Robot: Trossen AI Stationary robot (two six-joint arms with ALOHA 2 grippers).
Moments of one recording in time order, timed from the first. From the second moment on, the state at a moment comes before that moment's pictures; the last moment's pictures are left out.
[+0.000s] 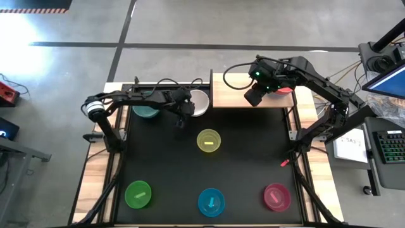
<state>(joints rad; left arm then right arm) 0.47 1.72 1.01 -0.32 0.04 0.66 -0.37 1.52 1.94 -1.57 0.29 0.31</state>
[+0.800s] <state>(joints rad) 0.47 1.36 1.01 -0.47 0.80 0.44 -0.37 1.52 1.94 -1.53 0.14 0.03</state>
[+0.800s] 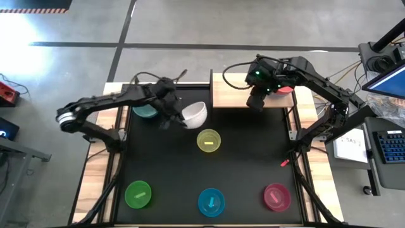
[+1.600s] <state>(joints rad) 0.27 1.33 1.01 -0.34 1.54 1.02 0.00 1.52 1.81 -0.95 -0.33 -0.23</state>
